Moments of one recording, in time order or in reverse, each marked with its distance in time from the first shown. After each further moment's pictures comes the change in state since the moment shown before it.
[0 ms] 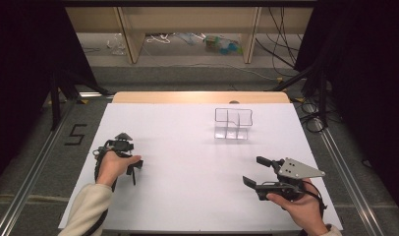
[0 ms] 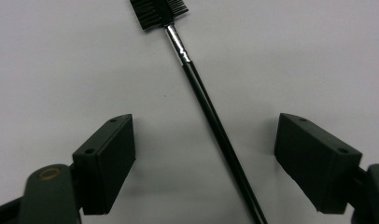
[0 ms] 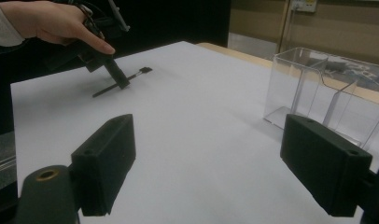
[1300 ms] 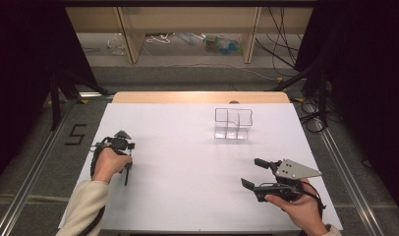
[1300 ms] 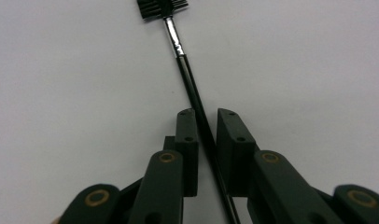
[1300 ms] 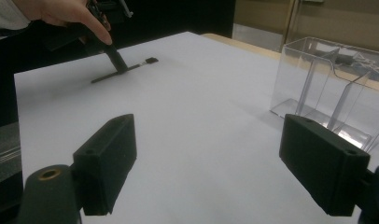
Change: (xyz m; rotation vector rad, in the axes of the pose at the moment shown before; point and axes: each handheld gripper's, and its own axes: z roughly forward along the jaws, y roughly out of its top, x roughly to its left) left arm 0.009 0.007 -0.007 0.055 -0.021 0.087; right arm 0.004 -0.001 0.002 0.056 0.011 0.013
